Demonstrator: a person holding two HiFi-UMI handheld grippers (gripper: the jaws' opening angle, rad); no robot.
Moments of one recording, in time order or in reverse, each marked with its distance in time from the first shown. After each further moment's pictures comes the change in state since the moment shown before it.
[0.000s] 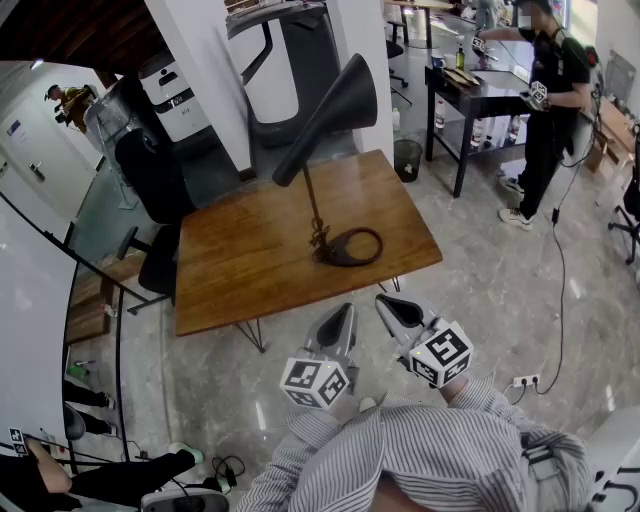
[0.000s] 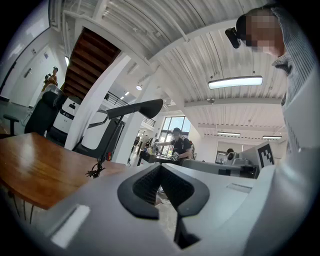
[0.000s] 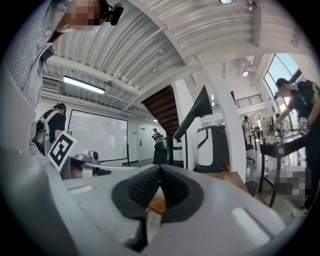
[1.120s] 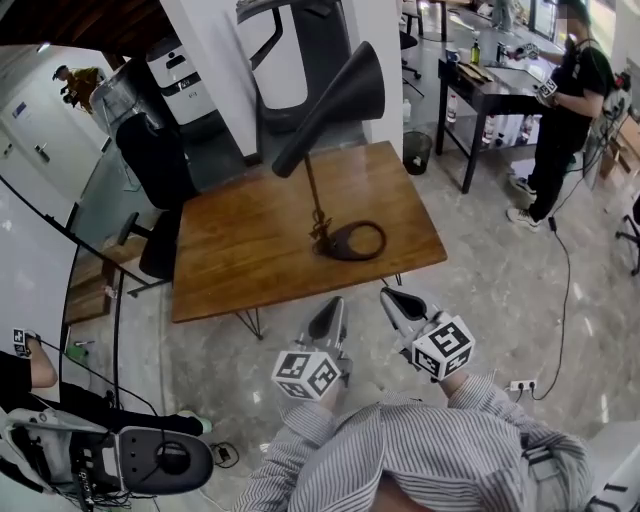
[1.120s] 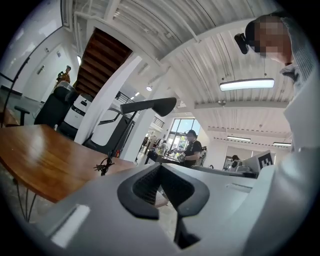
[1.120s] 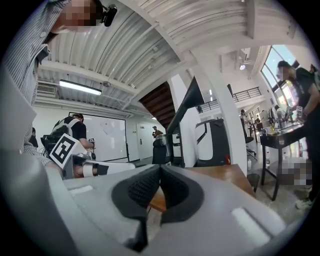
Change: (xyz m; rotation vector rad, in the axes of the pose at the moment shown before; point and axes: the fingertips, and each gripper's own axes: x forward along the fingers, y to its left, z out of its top) left arm 0.011 0.027 -0.016 -0.077 -0.017 0.095; right arm 0.002 -0.035 -0.024 0.055 0.035 0.015
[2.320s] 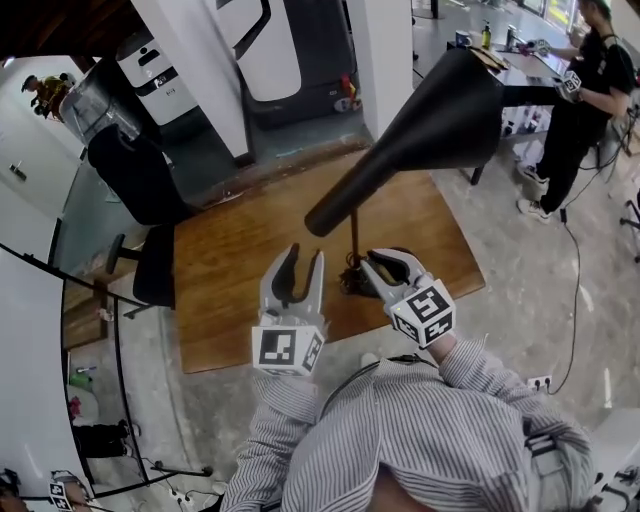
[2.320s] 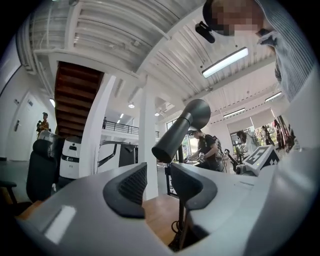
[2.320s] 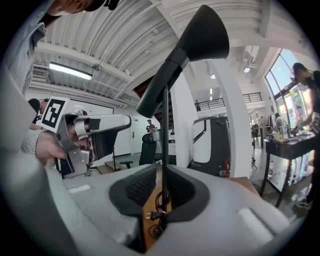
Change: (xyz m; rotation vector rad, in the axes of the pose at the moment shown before) left arm 0.131 0.170 0.161 0.447 -0.142 0.020; right arm 0.248 -0.084 0.007 -0.078 0.059 -0.062
